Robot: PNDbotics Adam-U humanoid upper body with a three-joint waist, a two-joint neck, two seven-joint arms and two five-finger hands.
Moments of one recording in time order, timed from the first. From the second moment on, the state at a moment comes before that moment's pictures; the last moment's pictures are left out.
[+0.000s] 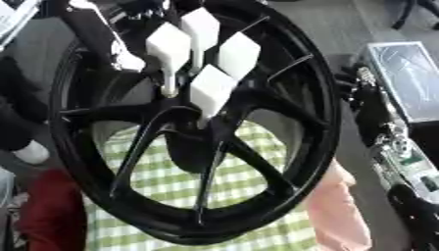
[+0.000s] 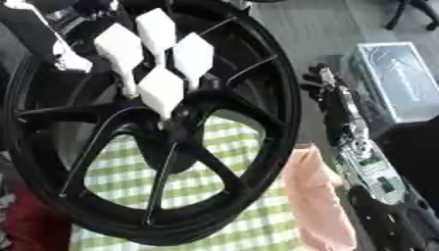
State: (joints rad) left arm -1.31 0.48 -0.58 -1.32 -0.09 0.01 -0.91; right arm -0.13 -0.44 -0.01 -1.69 -0.41 0.03 -0.28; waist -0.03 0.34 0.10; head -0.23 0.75
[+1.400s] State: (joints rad) left arm -0.40 1.03 0.08 -1.51 0.10 0.10 -0.27; right arm -0.11 -0.46 -0.05 -1.71 -0.42 0.01 -0.31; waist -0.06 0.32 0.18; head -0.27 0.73
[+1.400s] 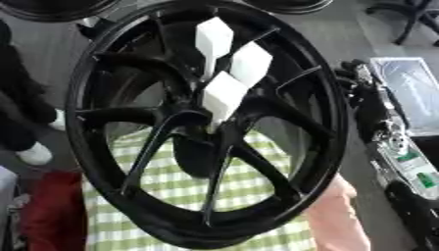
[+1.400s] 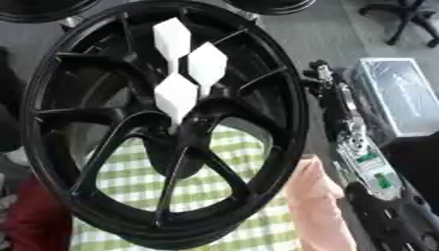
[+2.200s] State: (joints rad) left arm -0.31 0.91 0.17 -1.51 0.11 0.11 -0.09; right arm -0.11 -0.46 -0.06 -1.72 -0.42 0.01 -0.33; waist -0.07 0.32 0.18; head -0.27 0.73
